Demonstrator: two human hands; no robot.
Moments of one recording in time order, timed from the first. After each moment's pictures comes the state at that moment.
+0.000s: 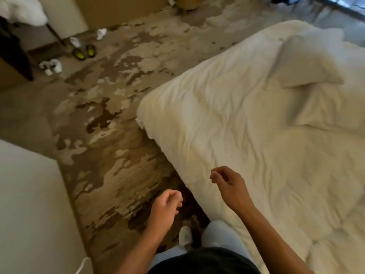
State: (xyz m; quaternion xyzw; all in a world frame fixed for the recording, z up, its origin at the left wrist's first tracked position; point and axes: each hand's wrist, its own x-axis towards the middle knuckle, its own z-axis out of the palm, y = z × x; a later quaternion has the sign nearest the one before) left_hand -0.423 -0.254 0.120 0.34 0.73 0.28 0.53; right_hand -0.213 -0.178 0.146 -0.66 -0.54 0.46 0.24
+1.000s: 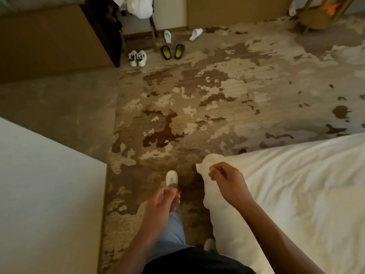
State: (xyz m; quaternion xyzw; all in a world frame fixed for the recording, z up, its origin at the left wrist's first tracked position) left_hand -0.820 0.175 0.124 0.10 0.78 0.45 0.44; right_hand -0.670 0.359 0.112 -0.48 -0.70 0.52 0.10
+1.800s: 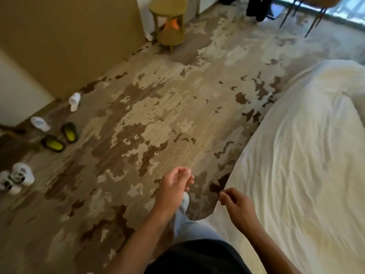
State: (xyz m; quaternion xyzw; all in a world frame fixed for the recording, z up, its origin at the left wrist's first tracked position) left_hand -0.994 0.815 0.144 0.44 0.58 0.31 0.61; right_hand -0.789 0.726 0.101 -0.76 -0.44 0.40 0.25
